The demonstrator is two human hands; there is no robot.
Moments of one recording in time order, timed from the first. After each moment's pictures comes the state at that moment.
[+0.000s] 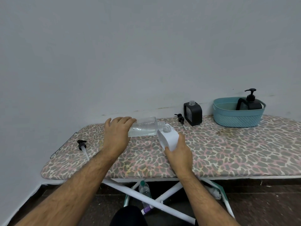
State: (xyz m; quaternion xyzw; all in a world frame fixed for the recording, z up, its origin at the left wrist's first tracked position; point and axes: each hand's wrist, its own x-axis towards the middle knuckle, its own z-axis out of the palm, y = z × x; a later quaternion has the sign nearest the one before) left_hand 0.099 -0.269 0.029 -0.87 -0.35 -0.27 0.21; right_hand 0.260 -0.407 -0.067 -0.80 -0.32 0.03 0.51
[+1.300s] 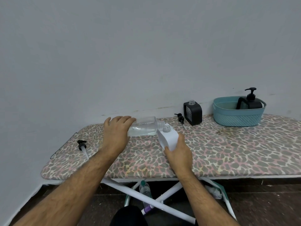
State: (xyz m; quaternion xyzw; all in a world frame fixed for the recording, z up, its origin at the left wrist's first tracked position) left_hand 0.098 -0.270 0.033 -0.88 -0.35 -0.26 0.21; right_hand 0.259 -0.407 -0.066 -0.80 -0.32 0.03 0.51
